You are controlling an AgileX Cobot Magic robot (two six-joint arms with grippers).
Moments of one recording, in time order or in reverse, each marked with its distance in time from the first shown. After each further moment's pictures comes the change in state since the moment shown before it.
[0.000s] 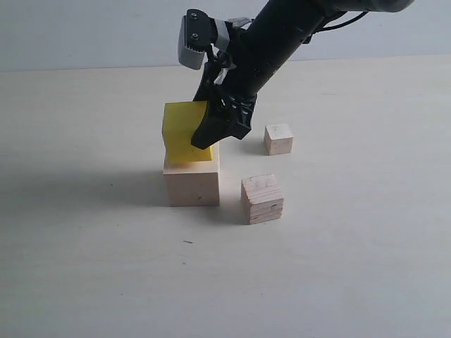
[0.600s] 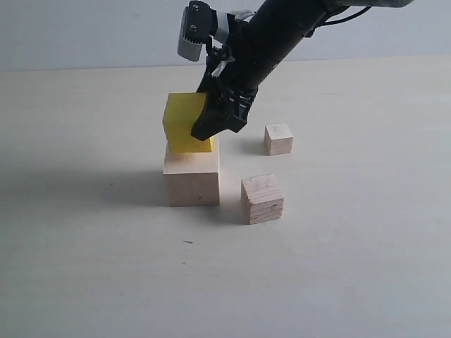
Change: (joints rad) left arm 0.000 0.000 0.000 0.000 -0.002 0.000; right arm 0.000 -0.013 -0.002 -0.027 -0.049 0.070
